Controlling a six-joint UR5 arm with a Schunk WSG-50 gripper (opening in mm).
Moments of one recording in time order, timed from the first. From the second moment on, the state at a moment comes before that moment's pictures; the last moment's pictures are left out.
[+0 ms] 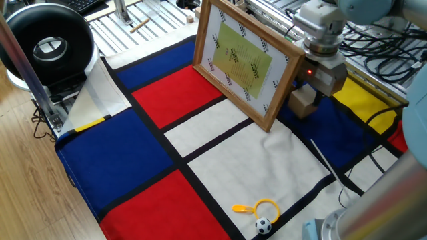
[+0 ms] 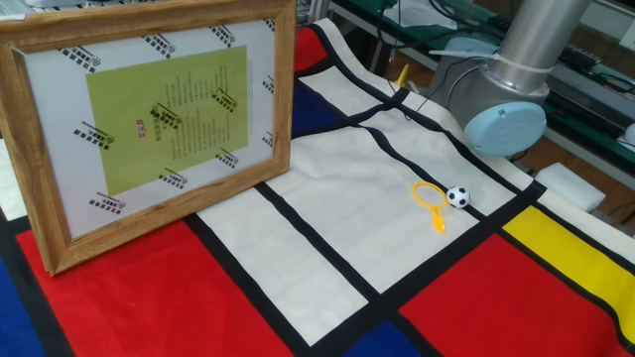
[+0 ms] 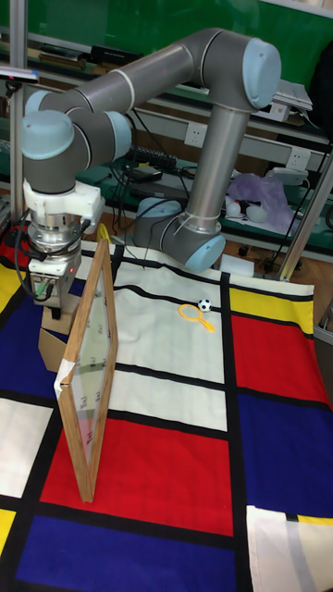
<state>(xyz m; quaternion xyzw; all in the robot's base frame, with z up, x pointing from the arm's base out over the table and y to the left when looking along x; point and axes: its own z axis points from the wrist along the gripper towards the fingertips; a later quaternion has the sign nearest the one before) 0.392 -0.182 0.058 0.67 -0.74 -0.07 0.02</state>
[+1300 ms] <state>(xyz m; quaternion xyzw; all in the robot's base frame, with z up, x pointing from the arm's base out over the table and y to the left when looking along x) 0.381 -0.201 0.120 0.66 -0.75 -0.07 0.05</state>
